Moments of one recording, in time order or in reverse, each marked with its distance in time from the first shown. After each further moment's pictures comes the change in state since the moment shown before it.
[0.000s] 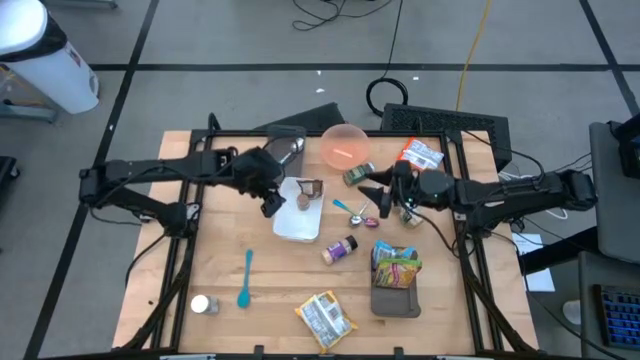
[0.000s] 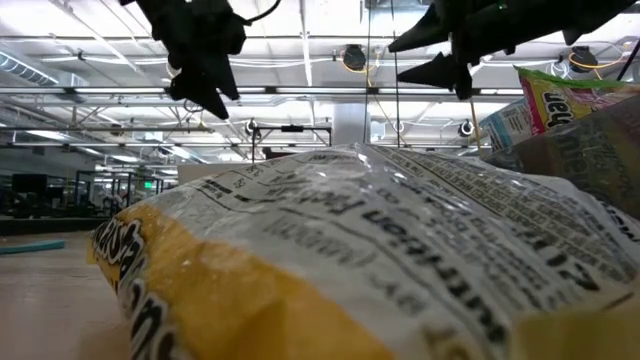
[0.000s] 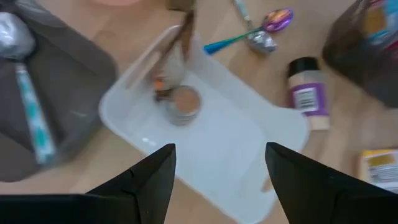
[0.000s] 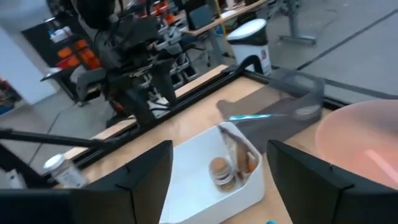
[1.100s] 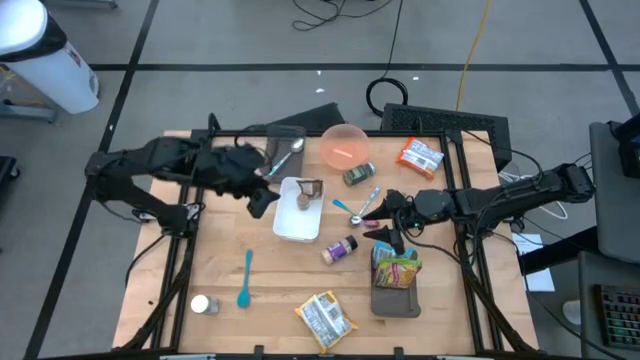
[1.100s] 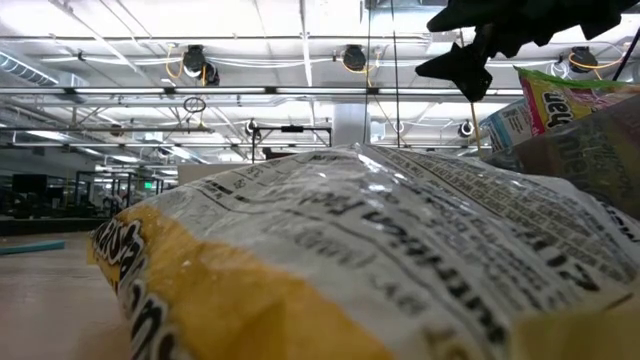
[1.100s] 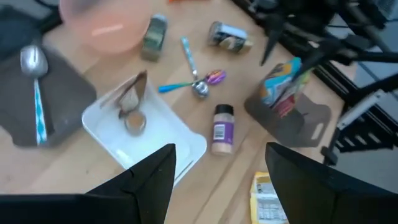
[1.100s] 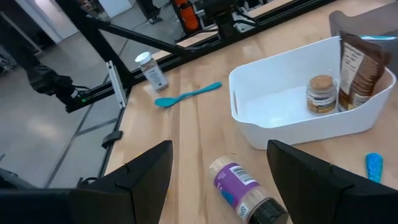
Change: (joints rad) left arm -0.296 0.095 0.681 -0.485 -0.234 -0.424; right arm 0.181 0.000 0.000 -0.156 -0.264 -0.001
